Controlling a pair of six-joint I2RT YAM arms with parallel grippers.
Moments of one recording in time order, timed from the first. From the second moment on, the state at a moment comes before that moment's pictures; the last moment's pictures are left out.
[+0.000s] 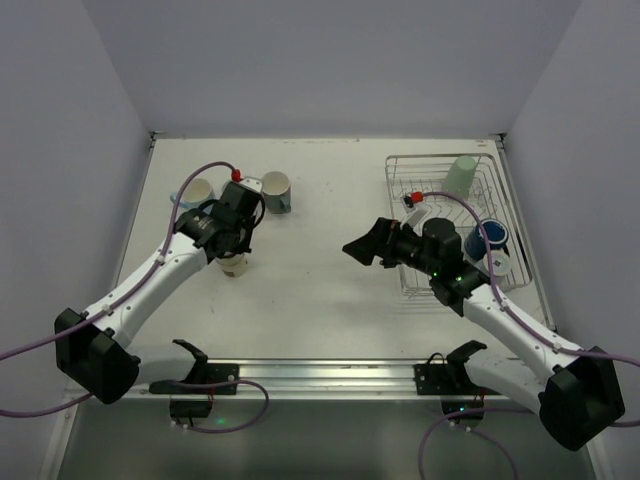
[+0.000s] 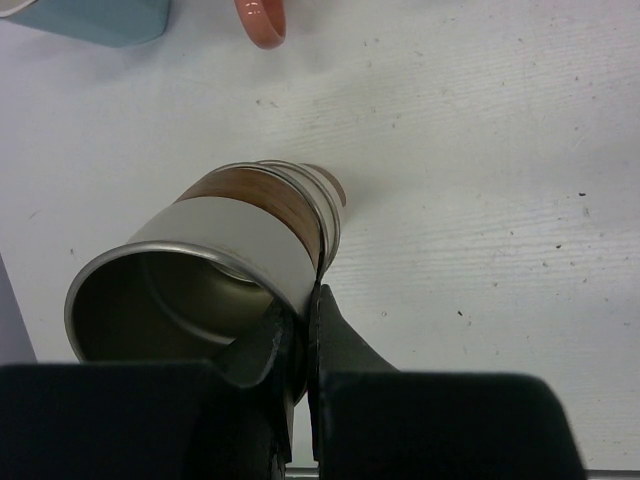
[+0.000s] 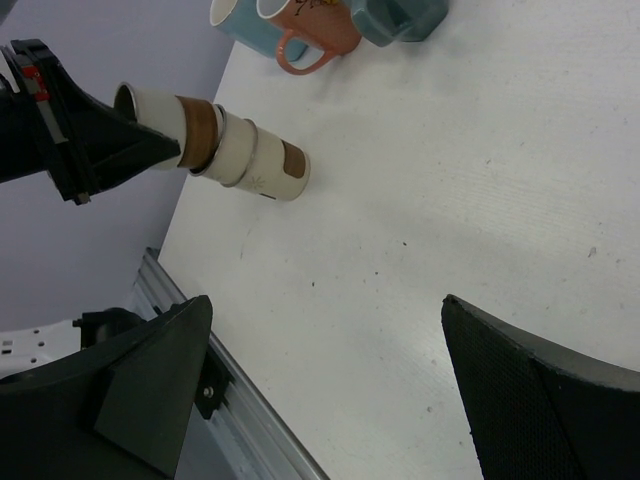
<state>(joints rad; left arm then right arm) -0.53 1.25 1.13 -0.86 -0.37 -0.22 0.50 0.99 0.59 0.10 -0.36 0.71</state>
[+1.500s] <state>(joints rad) -0.59 0.77 0.81 -0.31 0.29 -0.19 0.05 0.84 0.67 -0.37 0.50 0.56</state>
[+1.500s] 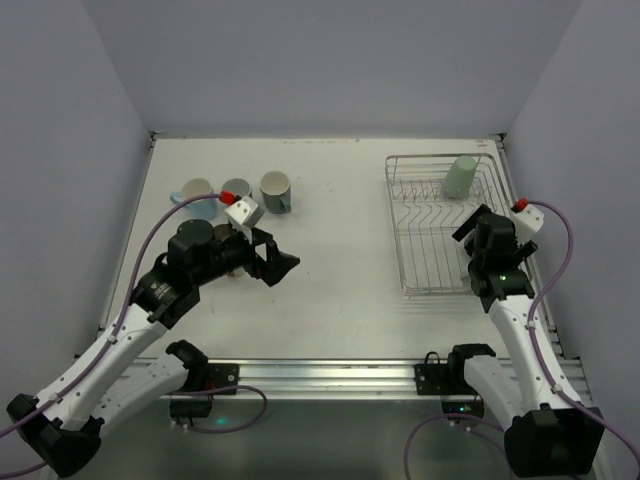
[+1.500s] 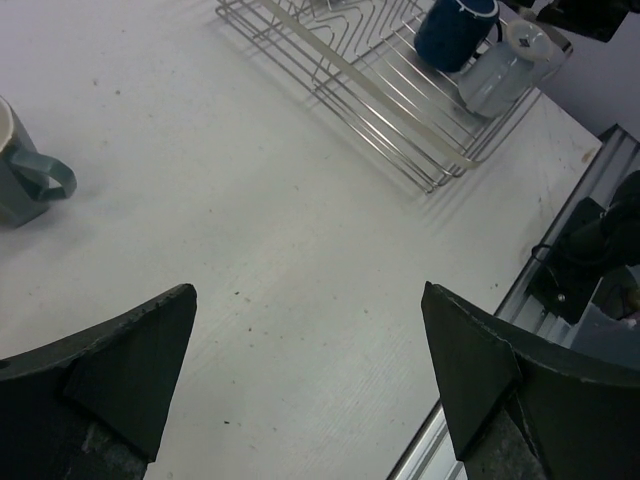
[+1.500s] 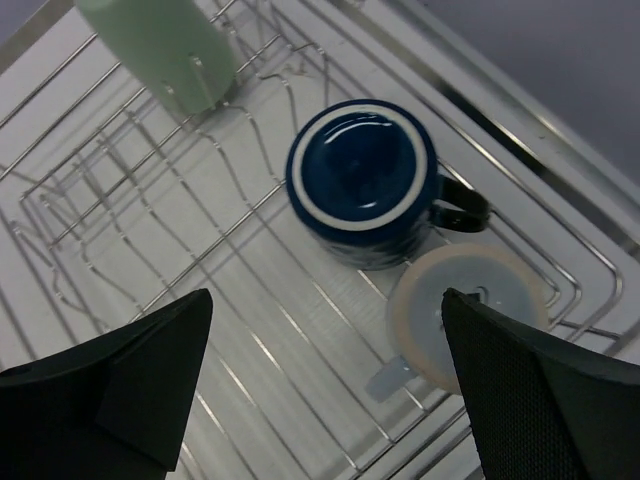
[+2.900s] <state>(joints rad) -0.79 0.67 0.79 -0.30 0.15 -0.15 -0.05 0.95 0.67 -0.54 0.56 0.56</state>
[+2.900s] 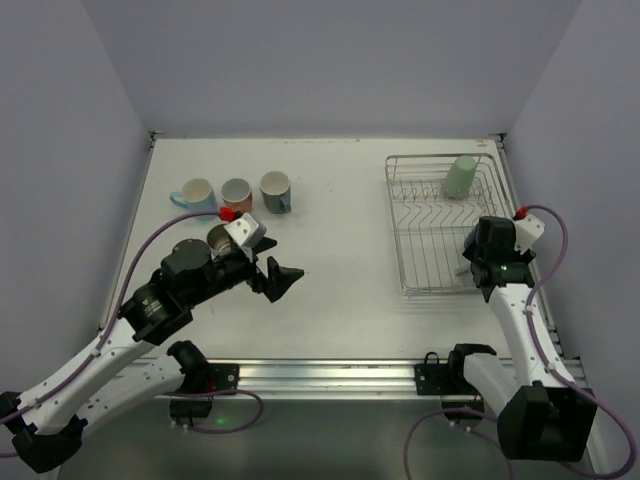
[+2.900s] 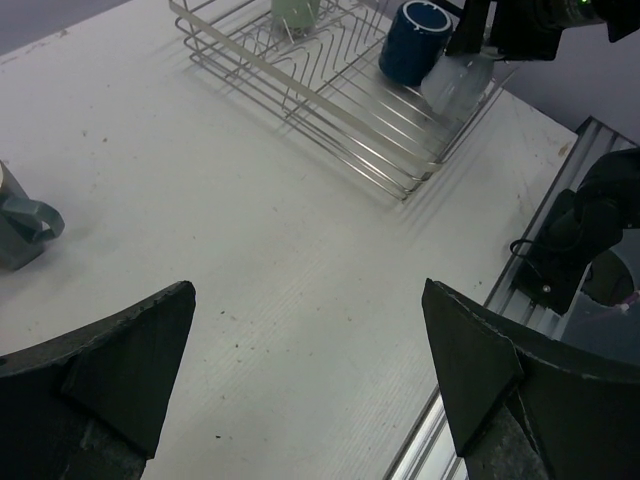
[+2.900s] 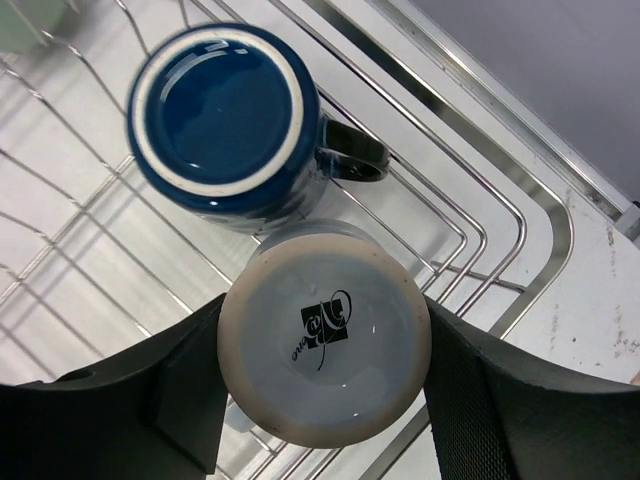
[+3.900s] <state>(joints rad) -0.79 1.15 0.82 0.10 0.31 -0.52 -0.04 0.59 0.51 -0.01 -0.40 0.80</state>
